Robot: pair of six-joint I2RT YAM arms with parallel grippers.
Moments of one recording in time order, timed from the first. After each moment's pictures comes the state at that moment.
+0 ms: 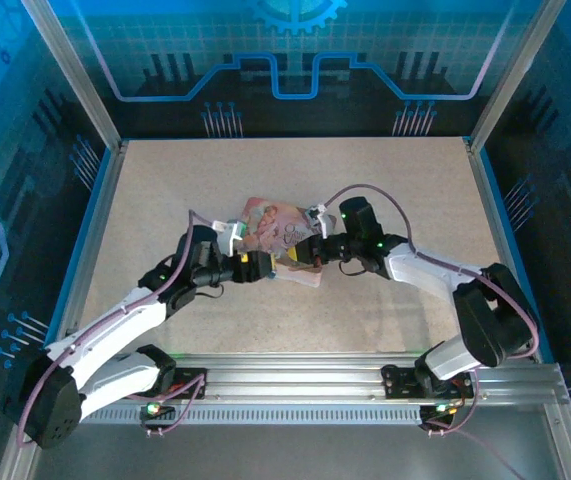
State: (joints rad) left arm -0.51 1.02 0.58 -0.14 0.36 -0.62; right arm 0.55 1.51 0.84 0.03 -0.73 0.46
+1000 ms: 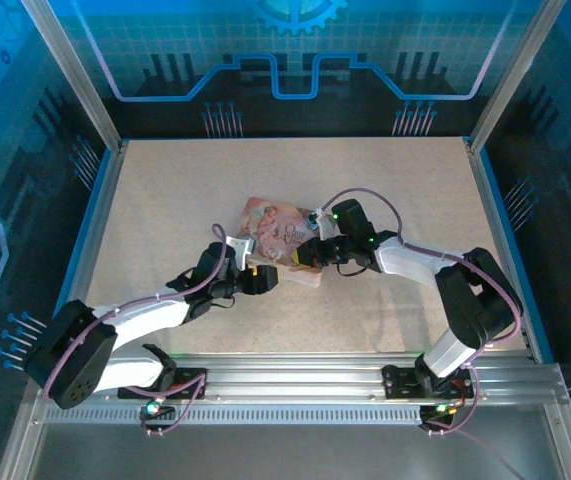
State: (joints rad) left arm -0.57 1.27 0.43 0.22 0.22 -0.58; right arm 0.54 1.61 0.88 -0.07 -0.62 0.49
